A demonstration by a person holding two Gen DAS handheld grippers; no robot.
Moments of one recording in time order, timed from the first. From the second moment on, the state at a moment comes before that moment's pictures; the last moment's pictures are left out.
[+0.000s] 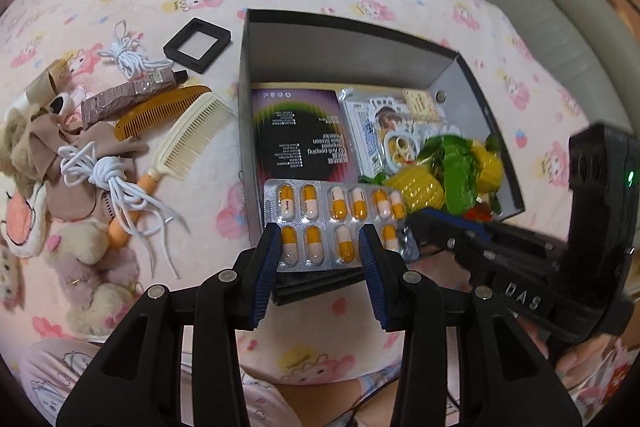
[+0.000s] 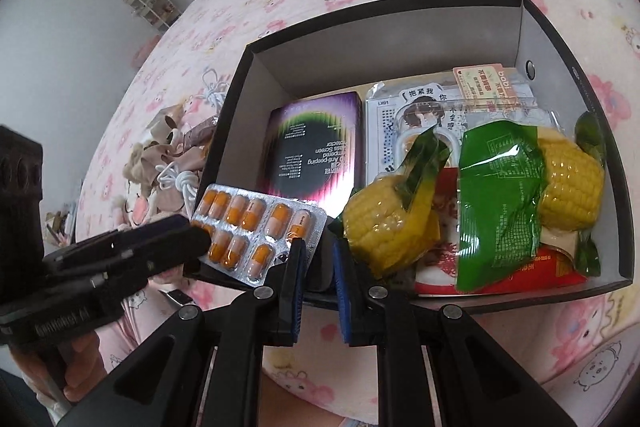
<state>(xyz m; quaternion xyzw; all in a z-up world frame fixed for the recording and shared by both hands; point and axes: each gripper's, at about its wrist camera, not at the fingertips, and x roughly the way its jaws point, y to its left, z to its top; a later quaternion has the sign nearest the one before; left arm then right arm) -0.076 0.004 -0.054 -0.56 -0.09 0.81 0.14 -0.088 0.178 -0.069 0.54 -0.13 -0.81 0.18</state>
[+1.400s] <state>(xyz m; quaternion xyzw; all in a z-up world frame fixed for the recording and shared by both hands) -0.087 0.023 -0.077 -0.56 -0.10 0.80 0.18 -0.096 0.170 -0.066 0.54 -0.08 -0.82 0.17</state>
